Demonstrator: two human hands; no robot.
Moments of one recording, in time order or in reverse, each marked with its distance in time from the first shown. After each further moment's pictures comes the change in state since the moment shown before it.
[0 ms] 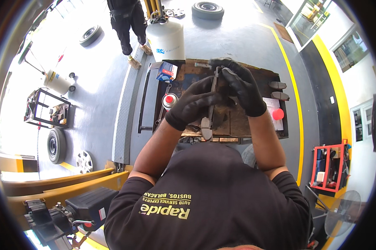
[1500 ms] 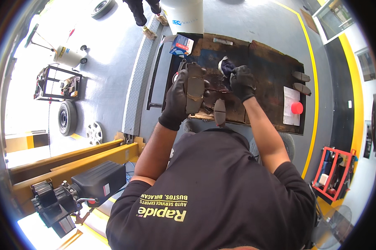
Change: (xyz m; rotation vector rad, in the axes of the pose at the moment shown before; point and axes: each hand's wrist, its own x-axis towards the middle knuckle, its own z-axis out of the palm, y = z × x) left_hand -0.068 -0.045 -0.065 -0.143 0.659 -0.060; right_hand -0.025 0.278 -0.040 -1.214 0.191 0.009
